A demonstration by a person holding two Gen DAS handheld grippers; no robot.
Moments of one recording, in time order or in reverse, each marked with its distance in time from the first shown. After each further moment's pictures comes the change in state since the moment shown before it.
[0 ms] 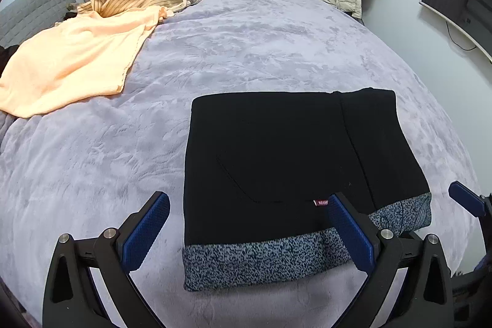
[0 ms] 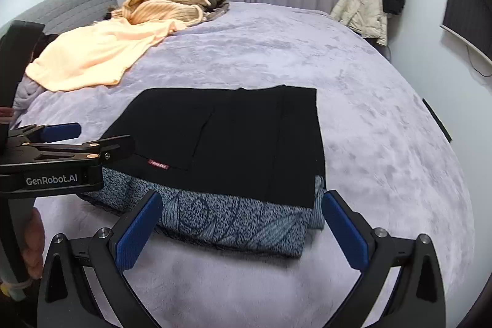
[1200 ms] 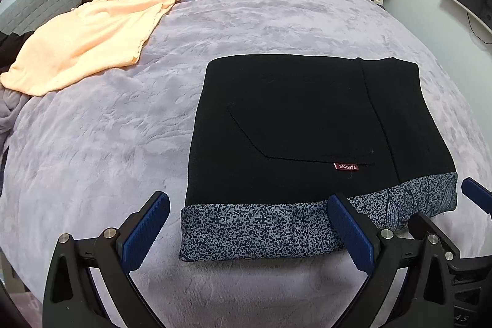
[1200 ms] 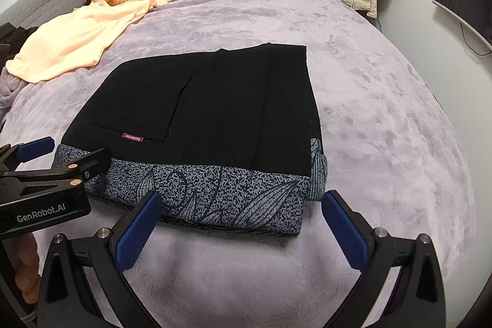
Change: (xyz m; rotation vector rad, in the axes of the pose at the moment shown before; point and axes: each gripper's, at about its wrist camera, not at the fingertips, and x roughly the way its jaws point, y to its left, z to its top) left arm 0.011 -0.005 -0.022 -0.032 0.064 0.097; right arm 0.026 -0.011 -0.006 0.036 0.123 -0.021
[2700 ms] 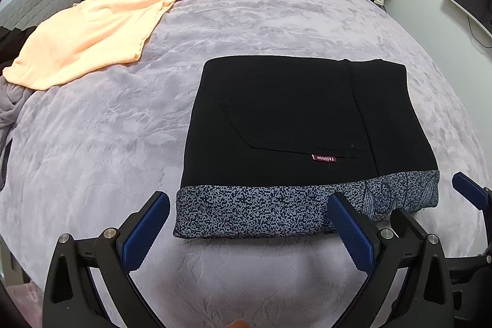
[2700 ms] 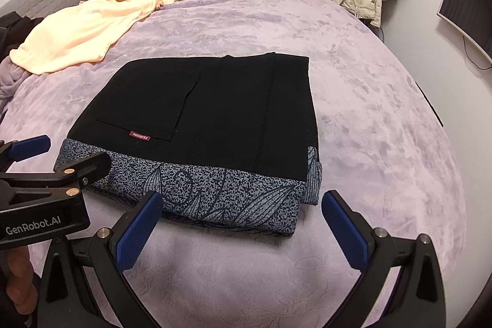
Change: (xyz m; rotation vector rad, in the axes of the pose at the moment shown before) left arm -0.017 -0.004 -0.001 -0.017 0.026 -0.014; right arm -0.012 0.005 0.003 -0.049 -0.009 -0.012
